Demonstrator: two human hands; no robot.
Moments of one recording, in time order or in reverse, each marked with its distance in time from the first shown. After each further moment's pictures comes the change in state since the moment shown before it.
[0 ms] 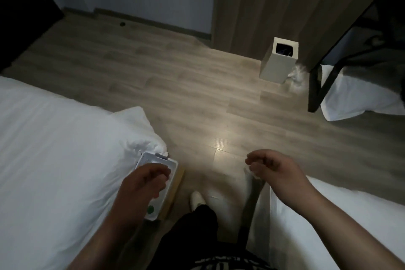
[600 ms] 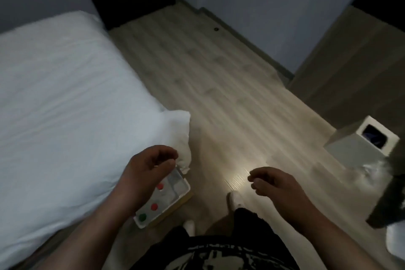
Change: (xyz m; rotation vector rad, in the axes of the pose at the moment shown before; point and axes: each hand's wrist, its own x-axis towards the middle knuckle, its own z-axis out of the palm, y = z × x) left_hand 0.096 0.067 -0.016 -0.009 0.419 -0.006; right_hand 0.213 -0.088 0.026 -0.274 -0.521 -0.061
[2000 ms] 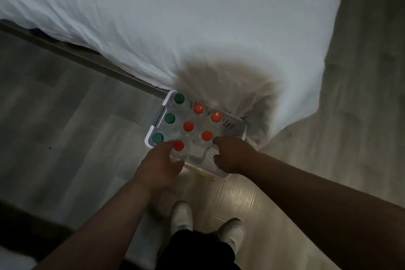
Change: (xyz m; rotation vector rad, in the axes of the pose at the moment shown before) left_hand 0.046 -0.461 0.127 -0.007 0.590 -0.650; right_hand 0.327 0.219 0.359 -1.526 -1.081 -0.692
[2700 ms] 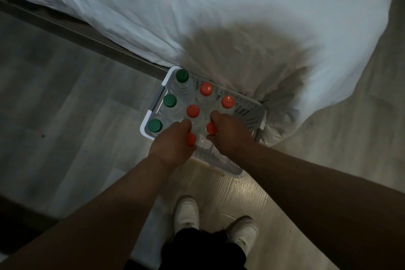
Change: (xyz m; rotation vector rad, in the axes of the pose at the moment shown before) left_hand 0.081 -0.028 0.058 0.258 0.031 0.070; right_hand 0.084 0.012 0.061 0.130 0.300 -0.106
